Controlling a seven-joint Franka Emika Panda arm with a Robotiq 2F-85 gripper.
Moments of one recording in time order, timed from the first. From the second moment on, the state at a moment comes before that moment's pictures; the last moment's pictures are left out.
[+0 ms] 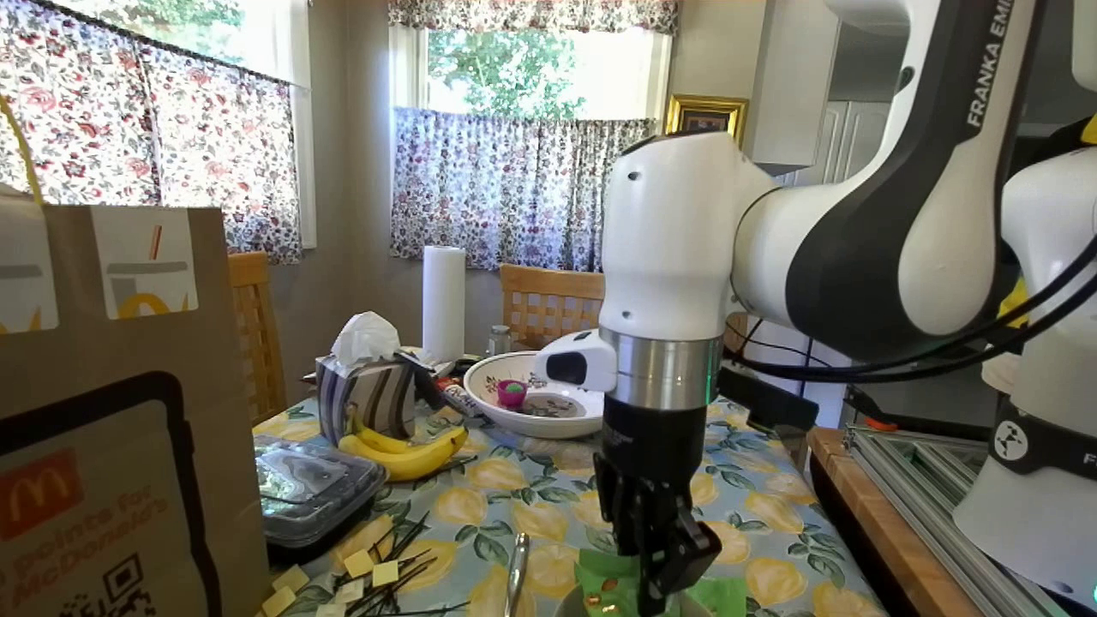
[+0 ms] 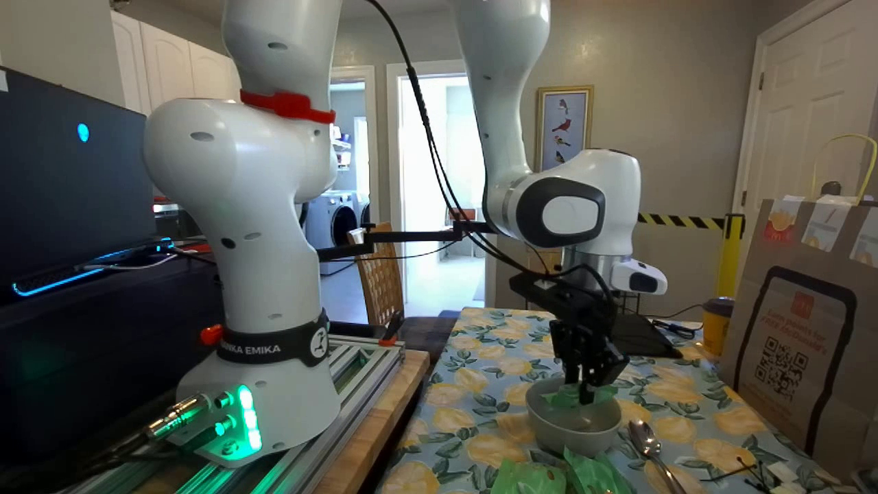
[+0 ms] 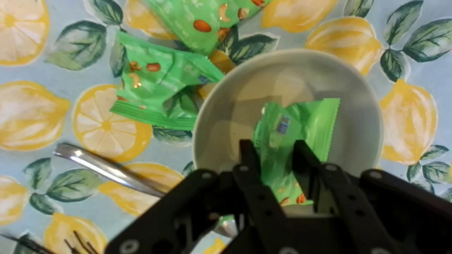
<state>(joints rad) 0.10 0.24 0.20 -2.62 -0.13 2.83 -0.18</state>
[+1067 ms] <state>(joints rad) -0.03 -0.01 -0.03 -2.76 -0.12 2.80 0.11</state>
